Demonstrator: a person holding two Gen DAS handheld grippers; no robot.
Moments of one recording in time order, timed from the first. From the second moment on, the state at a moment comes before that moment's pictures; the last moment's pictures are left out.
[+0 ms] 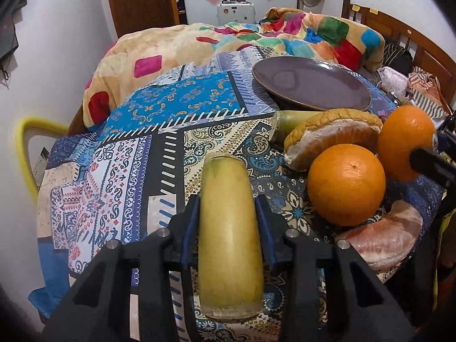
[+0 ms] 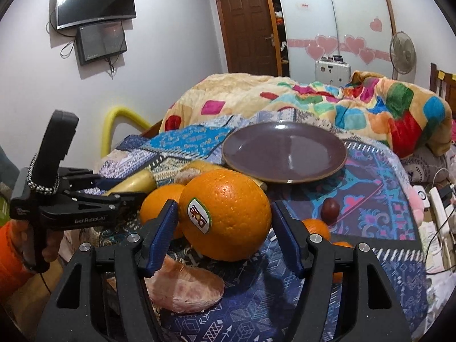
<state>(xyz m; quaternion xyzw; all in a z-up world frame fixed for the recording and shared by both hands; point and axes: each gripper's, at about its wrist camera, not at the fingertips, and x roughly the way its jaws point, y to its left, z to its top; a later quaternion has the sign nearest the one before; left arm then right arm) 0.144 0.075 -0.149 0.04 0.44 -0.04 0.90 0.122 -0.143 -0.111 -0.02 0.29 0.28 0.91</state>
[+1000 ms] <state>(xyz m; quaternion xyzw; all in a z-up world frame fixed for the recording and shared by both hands) 0.170 0.043 -0.035 0.02 0.31 -0.07 0.95 0.170 -0.188 -0.044 -0.03 0.19 0.20 0.96</state>
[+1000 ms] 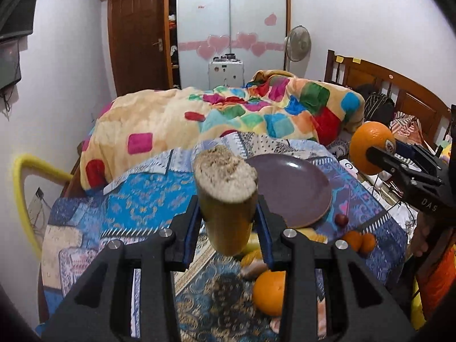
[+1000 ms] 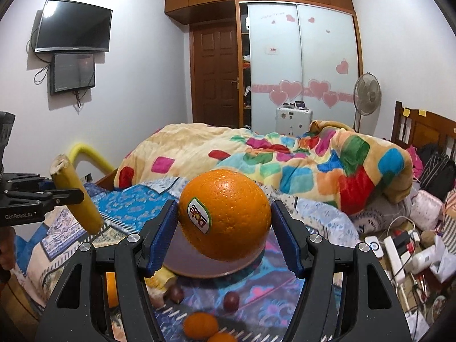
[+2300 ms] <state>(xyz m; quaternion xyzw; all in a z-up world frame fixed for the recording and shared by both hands) 0.326 -0.019 -0.107 0.05 0.43 -0.11 0.89 0.297 -0.159 -0.099 -0.10 0.35 0.19 0.91</state>
